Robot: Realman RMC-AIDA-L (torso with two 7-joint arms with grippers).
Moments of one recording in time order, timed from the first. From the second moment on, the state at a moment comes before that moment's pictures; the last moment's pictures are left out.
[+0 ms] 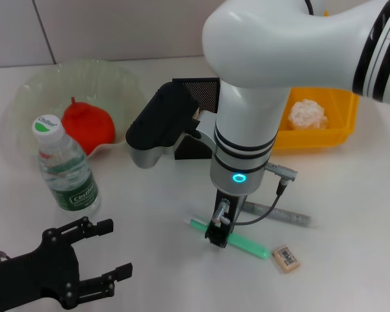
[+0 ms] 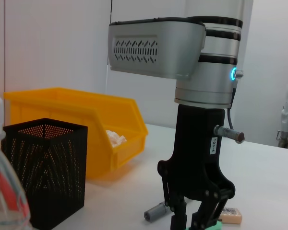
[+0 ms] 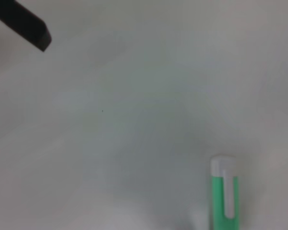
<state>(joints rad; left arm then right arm) -0.29 -2.07 0.82 0.49 1.84 1.67 -0.89 1.13 2.09 -2.03 -0.83 -2.32 -1.40 2.95</state>
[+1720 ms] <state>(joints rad) -0.29 -2.07 0.82 0.49 1.84 1.67 -0.89 1.12 2.09 -2.05 -0.83 -2.34 -1.41 2.96</state>
